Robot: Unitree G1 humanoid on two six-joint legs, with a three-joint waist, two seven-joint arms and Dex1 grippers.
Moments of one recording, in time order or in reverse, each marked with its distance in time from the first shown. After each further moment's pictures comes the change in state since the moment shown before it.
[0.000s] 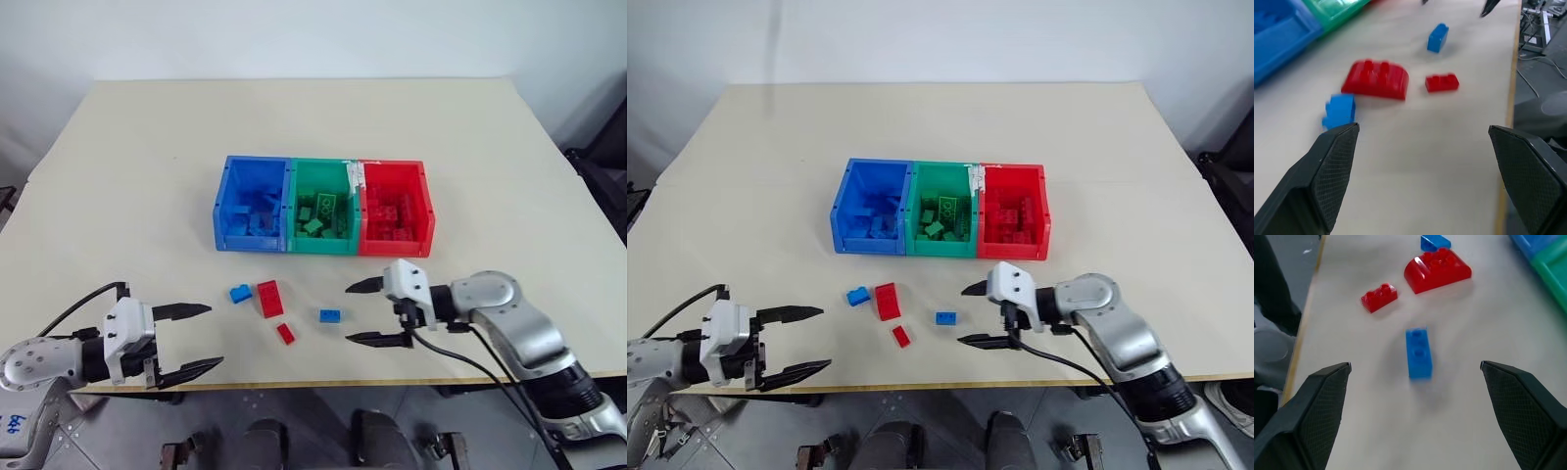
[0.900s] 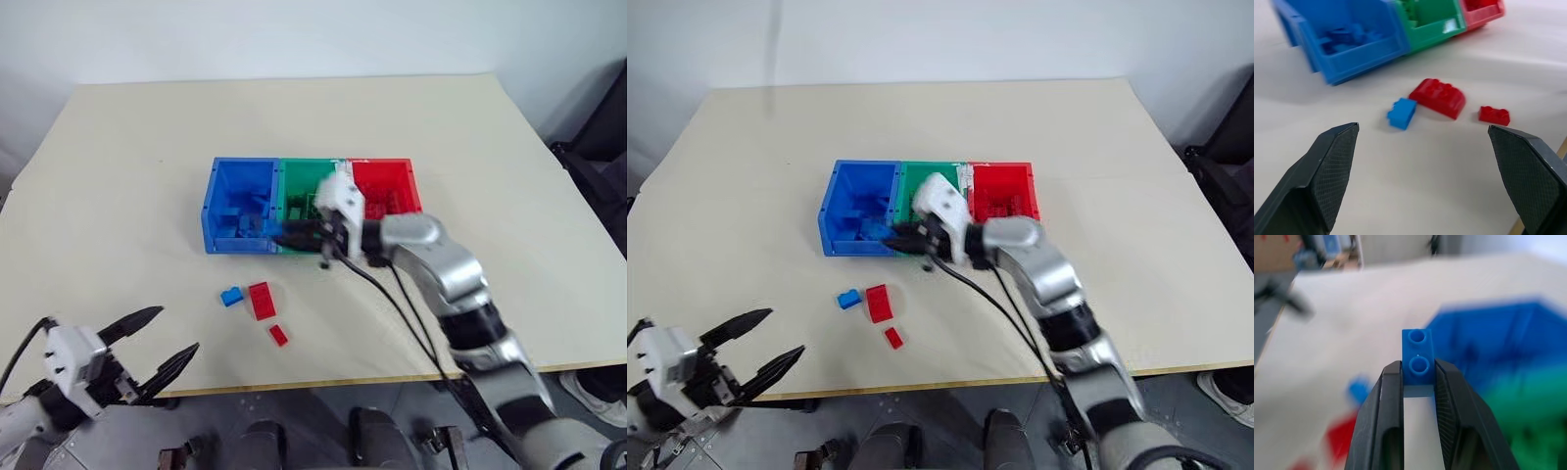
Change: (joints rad) left arm 0.297 -0.263 0.247 -0.223 -0.082 0.045 0.298; right arm -0.483 0.460 -0.023 0.313 0.012 0.118 -0.284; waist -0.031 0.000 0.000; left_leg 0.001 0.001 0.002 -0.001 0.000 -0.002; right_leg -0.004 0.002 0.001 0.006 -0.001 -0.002
